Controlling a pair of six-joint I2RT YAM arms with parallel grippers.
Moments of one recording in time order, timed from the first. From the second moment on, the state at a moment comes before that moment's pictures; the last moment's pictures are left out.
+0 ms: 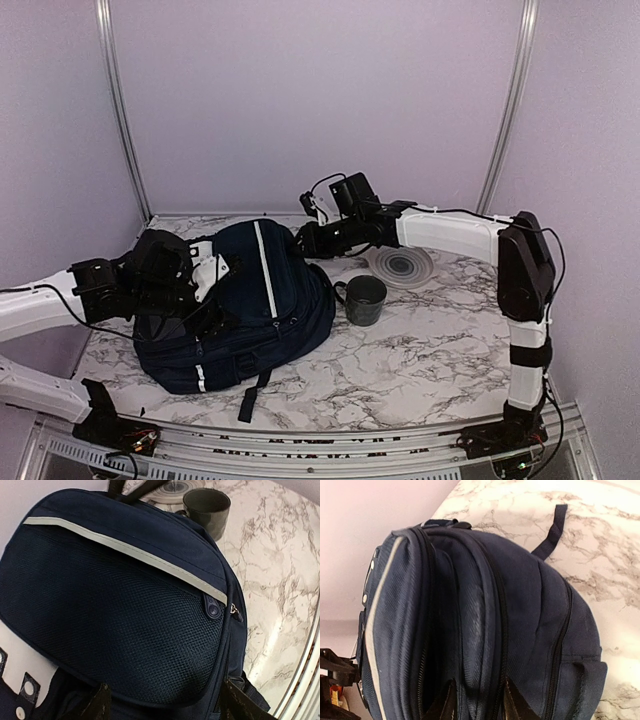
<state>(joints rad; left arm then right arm) -0.82 1.07 0.82 -0.48 0.00 0.15 0.74 2.06 1.70 -0.29 -0.40 0.44</state>
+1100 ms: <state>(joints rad) -0.91 1.15 0.89 -0.51 -0.13 0.54 1.15 1.75 1.19 -0.02 -0.07 0.39</state>
